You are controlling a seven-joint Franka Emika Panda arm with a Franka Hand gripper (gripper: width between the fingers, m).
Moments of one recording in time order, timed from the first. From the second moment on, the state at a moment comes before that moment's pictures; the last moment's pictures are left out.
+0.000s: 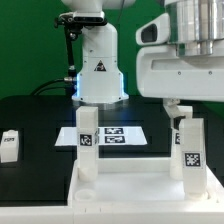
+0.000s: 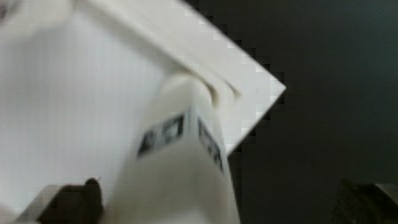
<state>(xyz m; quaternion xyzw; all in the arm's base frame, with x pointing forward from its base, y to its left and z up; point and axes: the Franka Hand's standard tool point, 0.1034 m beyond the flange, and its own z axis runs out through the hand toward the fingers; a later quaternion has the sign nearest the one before) 0.648 0.110 0.129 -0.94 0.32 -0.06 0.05</state>
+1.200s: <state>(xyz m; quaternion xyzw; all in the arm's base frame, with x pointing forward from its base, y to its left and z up) 0.643 0.110 0.126 -0.67 0.74 -0.01 0.08</state>
